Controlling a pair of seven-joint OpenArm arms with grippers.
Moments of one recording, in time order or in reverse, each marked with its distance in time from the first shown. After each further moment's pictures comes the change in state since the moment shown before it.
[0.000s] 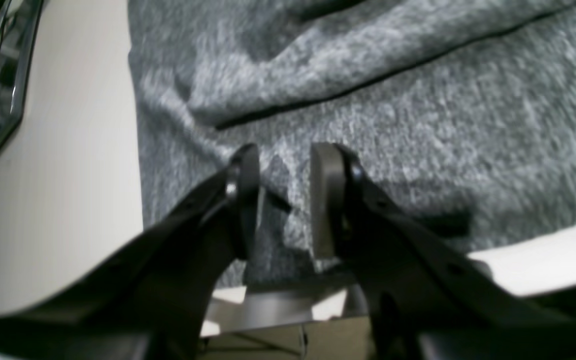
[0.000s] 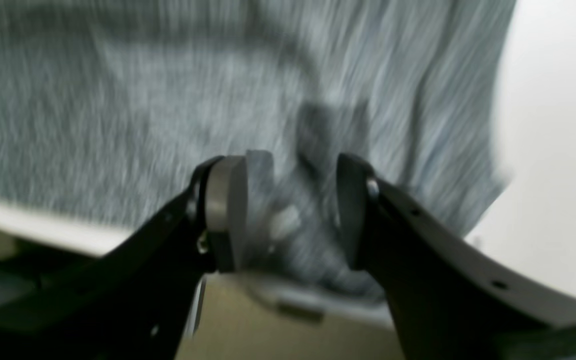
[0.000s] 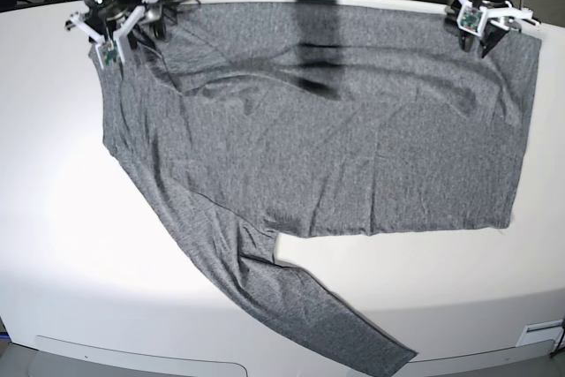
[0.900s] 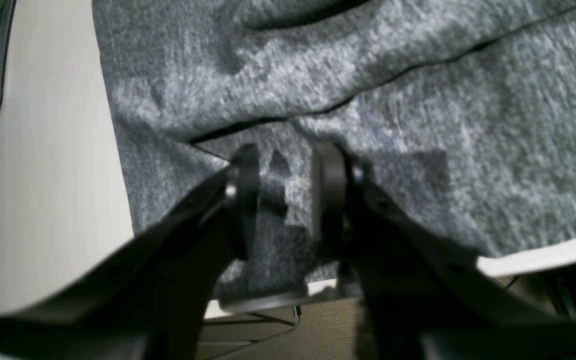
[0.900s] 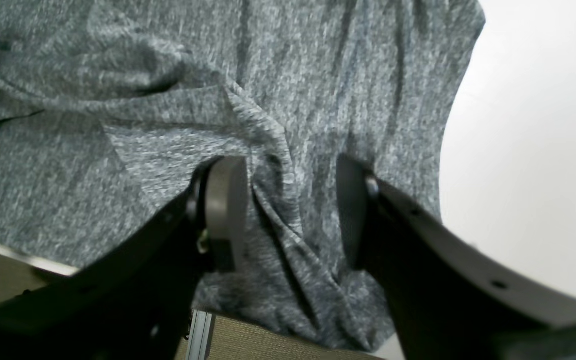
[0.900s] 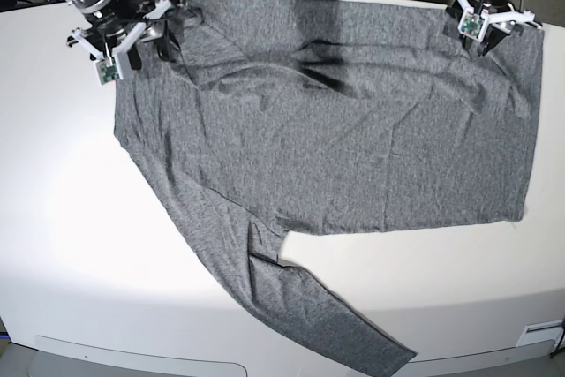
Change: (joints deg) left arm 1.0 0.0 -0.8 6.9 1.3 -1.5 7.5; right arm 2.1 -0.5 0.0 1.5 2.8 0.0 -0.7
